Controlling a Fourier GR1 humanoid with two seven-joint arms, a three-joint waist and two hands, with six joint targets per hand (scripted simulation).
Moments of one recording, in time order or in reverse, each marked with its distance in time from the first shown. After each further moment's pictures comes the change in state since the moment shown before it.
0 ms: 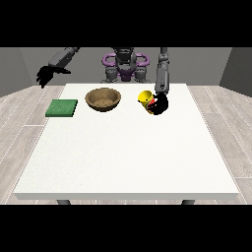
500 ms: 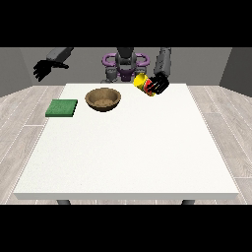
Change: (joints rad) left arm -0.042 -0.037 -0.236 -0.042 -0.271 0.093 0.354; right arm 0.047 -0.051 -0.051 0.255 0.028 0.009 -0.026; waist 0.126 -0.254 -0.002
